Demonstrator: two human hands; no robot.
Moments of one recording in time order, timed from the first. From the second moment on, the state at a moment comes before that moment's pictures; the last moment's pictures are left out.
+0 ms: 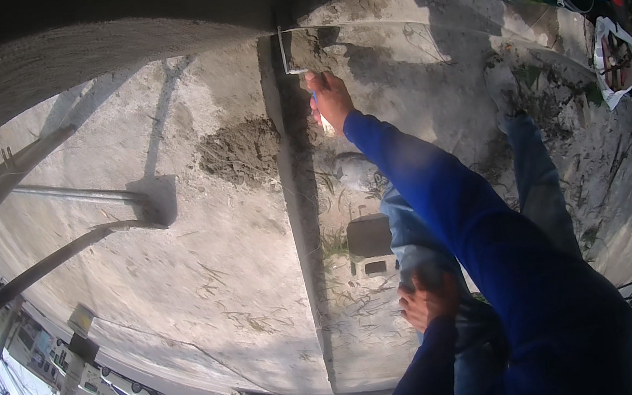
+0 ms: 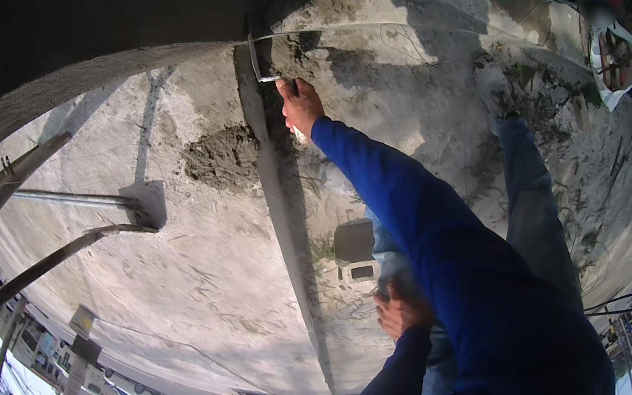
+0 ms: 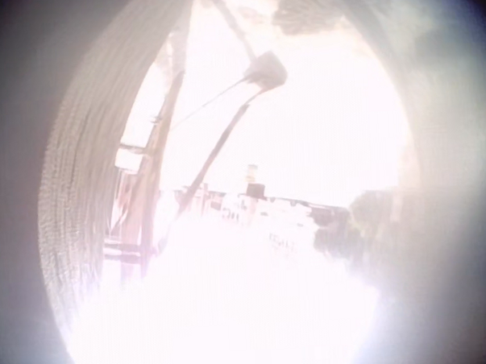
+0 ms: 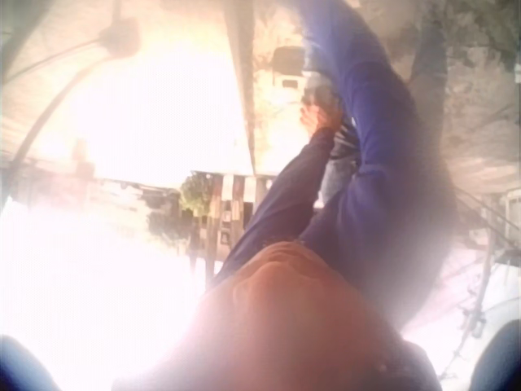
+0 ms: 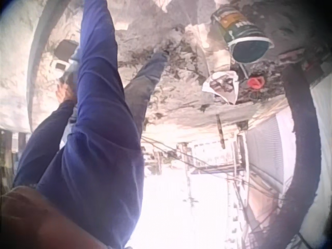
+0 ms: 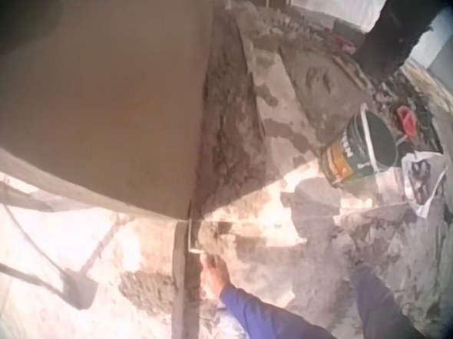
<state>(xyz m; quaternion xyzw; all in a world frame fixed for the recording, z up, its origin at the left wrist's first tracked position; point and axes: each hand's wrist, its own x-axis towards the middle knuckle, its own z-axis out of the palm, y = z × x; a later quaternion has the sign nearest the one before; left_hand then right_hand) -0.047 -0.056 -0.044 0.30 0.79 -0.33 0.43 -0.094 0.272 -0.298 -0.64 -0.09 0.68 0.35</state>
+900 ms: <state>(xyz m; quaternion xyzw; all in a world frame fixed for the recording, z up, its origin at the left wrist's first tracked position) -0.028 -0.056 -0.051 0.31 0.79 -0.35 0.40 -0.062 0.368 -0.301 -0.60 -0.07 0.71 0.36</state>
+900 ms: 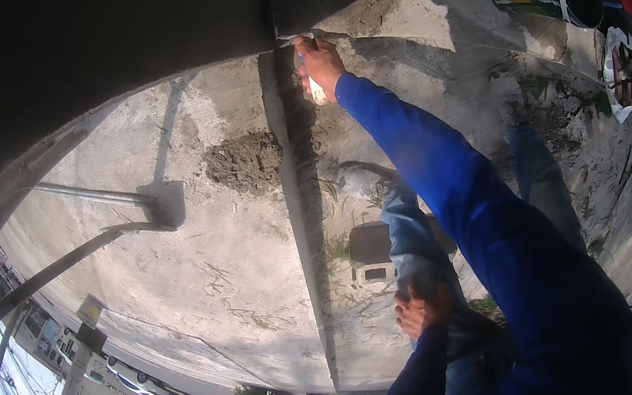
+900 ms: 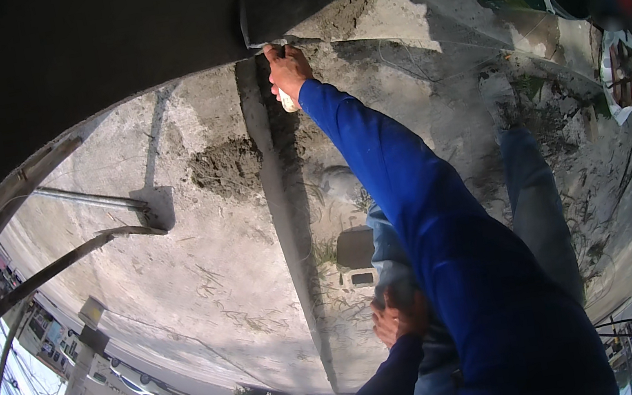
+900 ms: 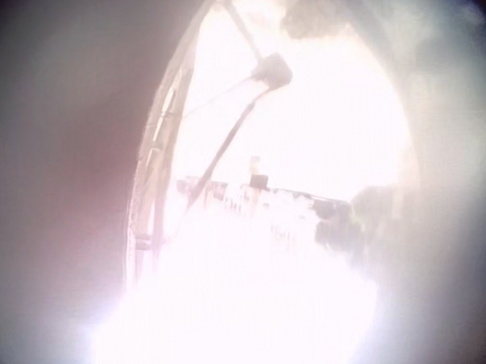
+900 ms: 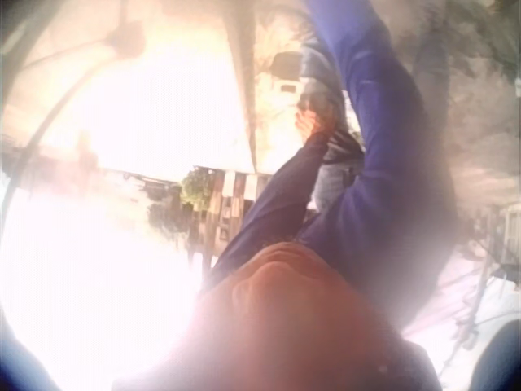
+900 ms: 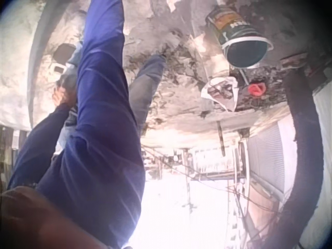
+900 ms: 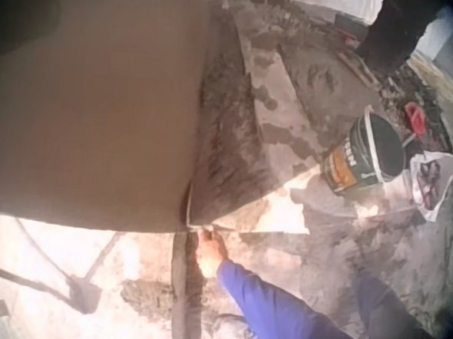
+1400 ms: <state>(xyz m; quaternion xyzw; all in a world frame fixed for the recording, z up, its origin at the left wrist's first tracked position) -0.035 -0.024 -0.045 0.29 0.80 -0.36 0.39 0.005 0.313 -0.246 -0.71 -0.11 0.61 0.33</state>
